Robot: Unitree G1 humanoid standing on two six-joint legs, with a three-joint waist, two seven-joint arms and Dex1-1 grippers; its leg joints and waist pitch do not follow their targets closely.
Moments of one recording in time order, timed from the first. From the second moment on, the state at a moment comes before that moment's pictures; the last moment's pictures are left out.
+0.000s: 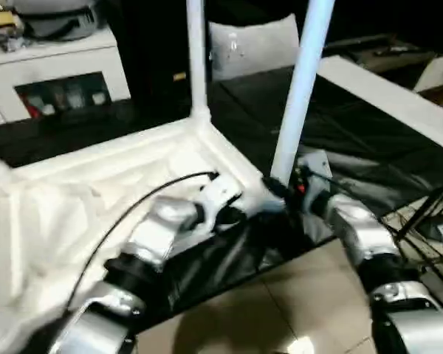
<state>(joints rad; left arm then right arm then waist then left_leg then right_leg) -0.58 0.10 -0.28 0.49 0.12 0.40 -0.78 -0.58 -0.21 0.00 0.75 0.18 0.08 0.58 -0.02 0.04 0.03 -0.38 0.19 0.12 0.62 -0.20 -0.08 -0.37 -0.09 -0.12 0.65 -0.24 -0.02</state>
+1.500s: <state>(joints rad) -0.59 0.39 -0.44 0.50 0.06 -0.03 -1.36 -0.39 -0.57 0.19 0.32 0.31 0.25 1.40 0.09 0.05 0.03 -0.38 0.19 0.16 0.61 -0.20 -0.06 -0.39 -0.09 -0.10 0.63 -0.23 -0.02</state>
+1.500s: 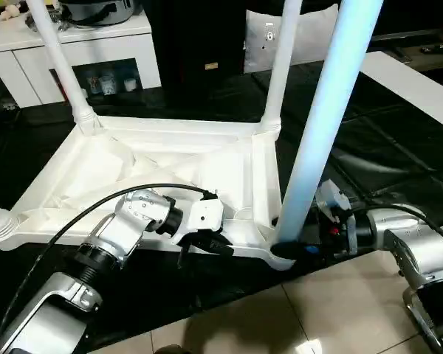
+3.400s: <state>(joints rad) -0.60 0.40 -0.41 0.49 0.09 0.03 -1.28 -0.40 -0.54 0.12 0.35 0.25 0.20 1.22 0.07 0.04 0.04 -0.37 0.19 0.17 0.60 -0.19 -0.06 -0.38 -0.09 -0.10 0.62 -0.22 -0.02</state>
